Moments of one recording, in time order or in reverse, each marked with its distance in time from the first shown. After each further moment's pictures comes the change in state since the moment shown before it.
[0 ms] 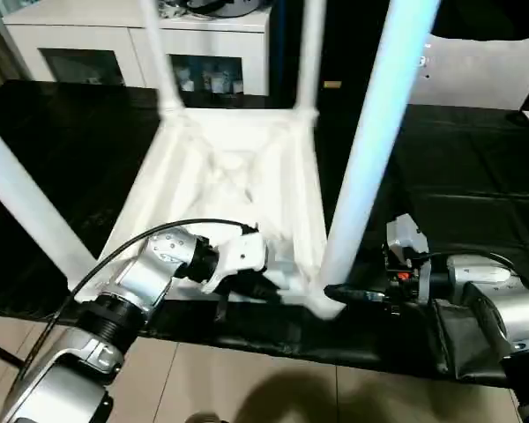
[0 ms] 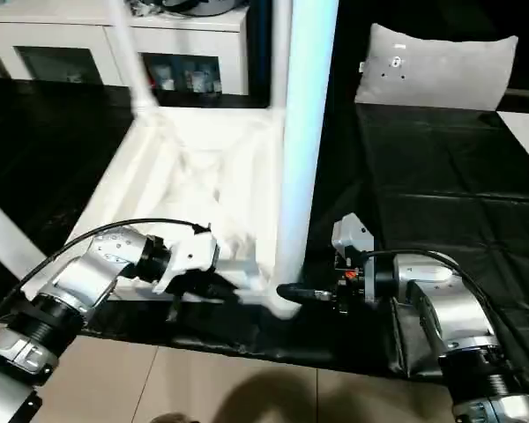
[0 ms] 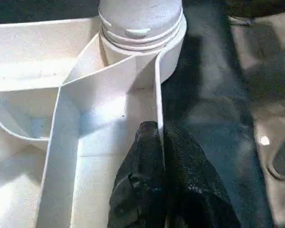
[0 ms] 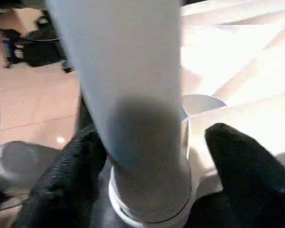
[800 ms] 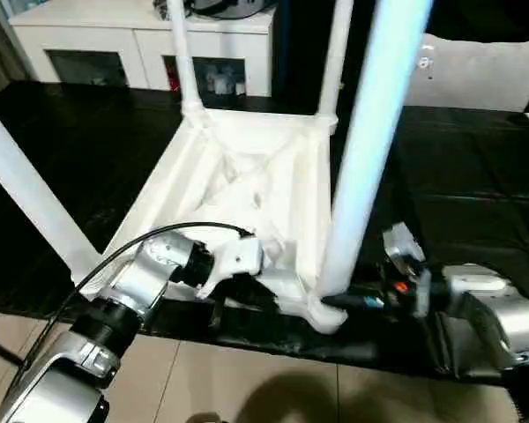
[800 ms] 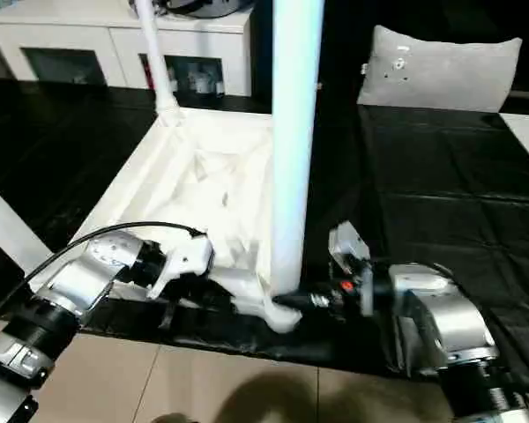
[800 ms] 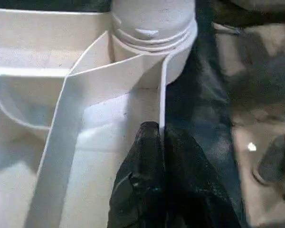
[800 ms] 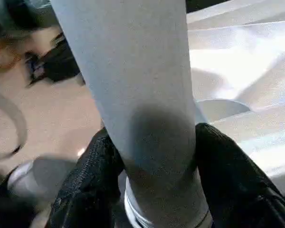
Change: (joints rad) left arm 0.026 -0.013 0.044 -0.007 -0.029 0.079 0.034; right arm 0.052 0.060 -0.016 -0.093 0.039 0.141 -0.099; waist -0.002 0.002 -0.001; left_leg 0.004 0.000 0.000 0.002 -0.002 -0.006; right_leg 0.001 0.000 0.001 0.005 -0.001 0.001
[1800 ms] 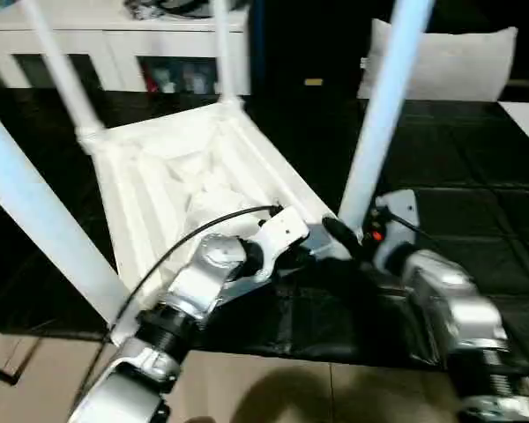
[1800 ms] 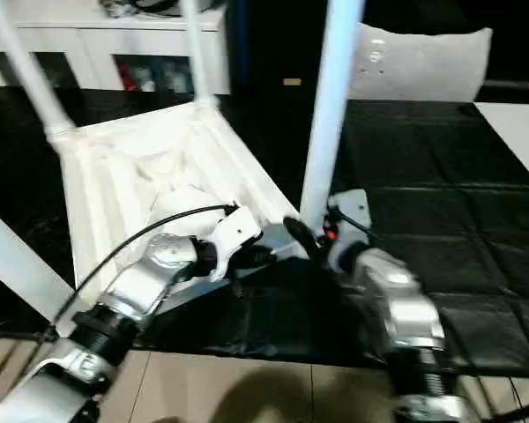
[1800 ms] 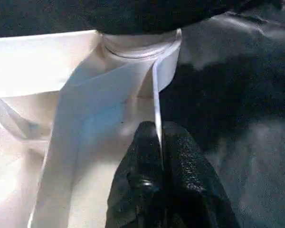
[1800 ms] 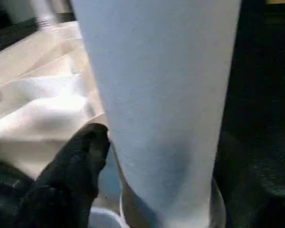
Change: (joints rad) left arm -0.010 -0.252 0.047 -0.006 0.085 0.193 0.458; right arm -0.065 0.193 -0.143 0.127 -0.121 -0.071 -0.557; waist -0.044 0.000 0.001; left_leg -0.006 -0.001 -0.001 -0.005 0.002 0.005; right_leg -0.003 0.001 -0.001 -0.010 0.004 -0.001
